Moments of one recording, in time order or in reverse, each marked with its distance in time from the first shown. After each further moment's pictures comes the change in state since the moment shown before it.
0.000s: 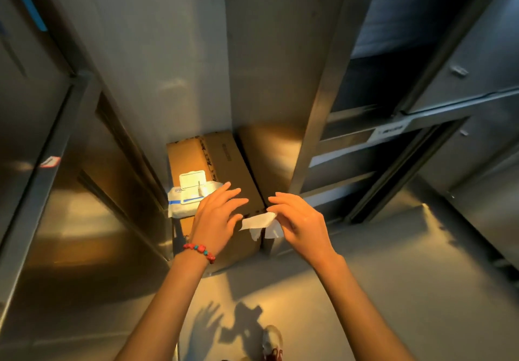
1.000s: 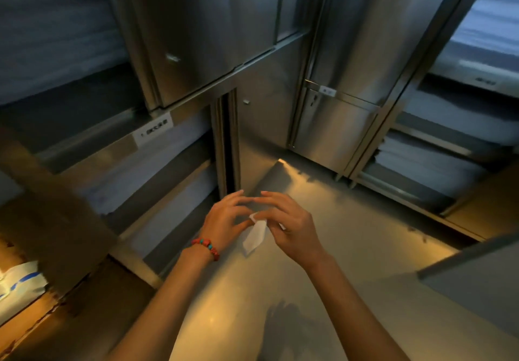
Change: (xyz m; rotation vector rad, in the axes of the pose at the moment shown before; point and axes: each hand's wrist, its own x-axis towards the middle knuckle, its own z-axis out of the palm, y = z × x) left_hand 0.025 0.321 0.198 -0.348 -0.374 0.689; right_hand -0.217 0.111 -0.241 -0.218 0.395 0.270
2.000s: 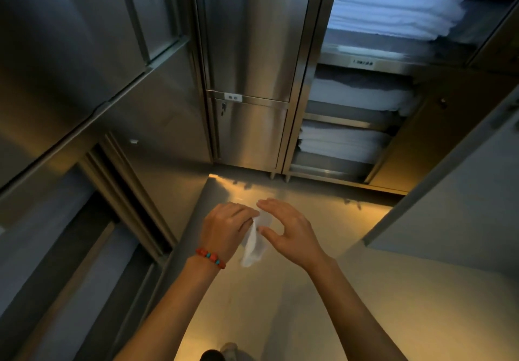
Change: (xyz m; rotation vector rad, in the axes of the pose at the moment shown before) left_hand 0.182 0.063 0.109 0.032 0.116 0.550; right_hand -0.014 0.150 -0.097 -0.234 -0.024 0.672
